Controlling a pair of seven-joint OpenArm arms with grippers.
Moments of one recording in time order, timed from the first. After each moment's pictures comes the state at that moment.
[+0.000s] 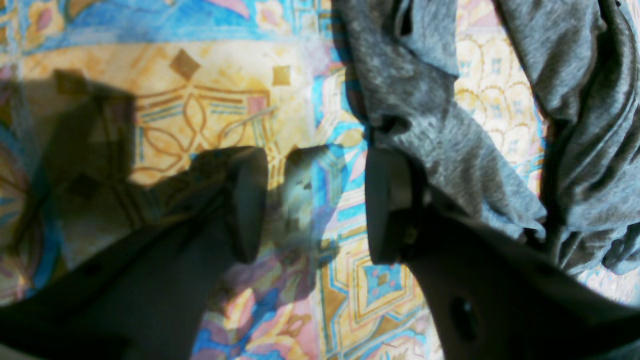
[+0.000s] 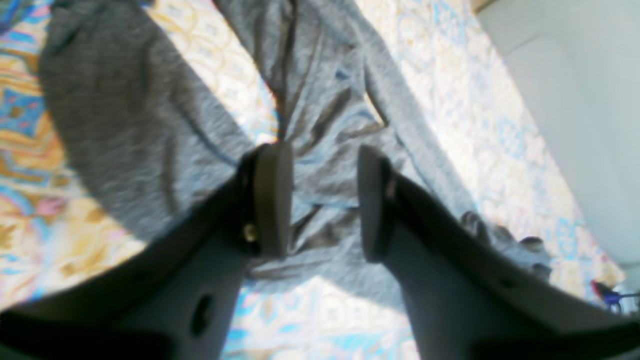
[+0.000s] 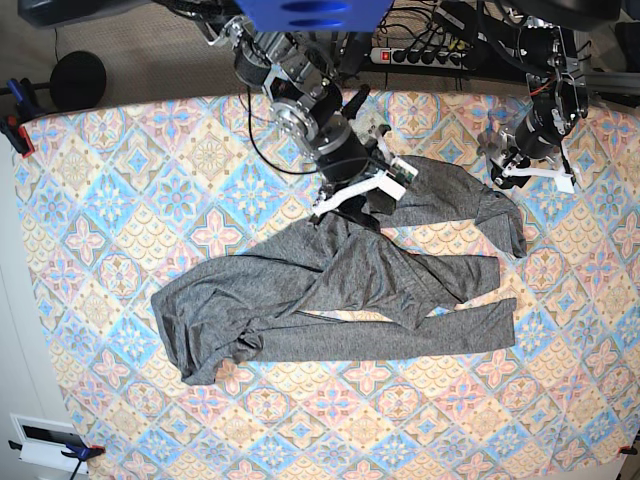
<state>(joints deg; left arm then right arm) 21.4 -17.3 -19.5 95.9 -53.8 18.4 47.1 -9.6 -1.7 -39.0 106.0 -38.3 16.6 -33.4</state>
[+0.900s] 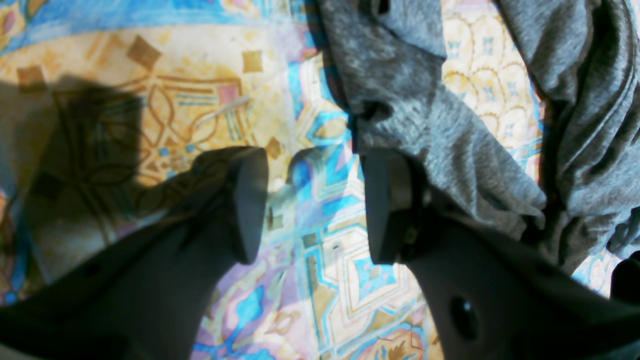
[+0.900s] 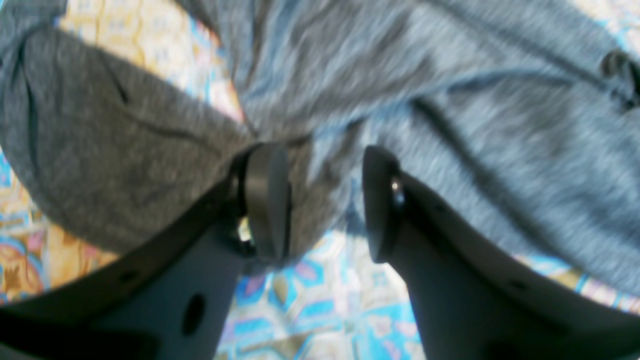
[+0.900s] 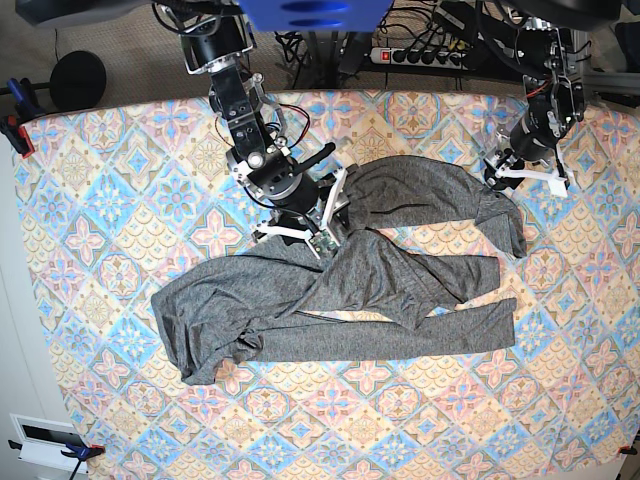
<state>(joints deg) 20.9 -17.5 -17.0 96.1 -53.2 18.4 47.7 -3.0 -2.1 -19.9 95.2 -4.9 16.2 -40.7</state>
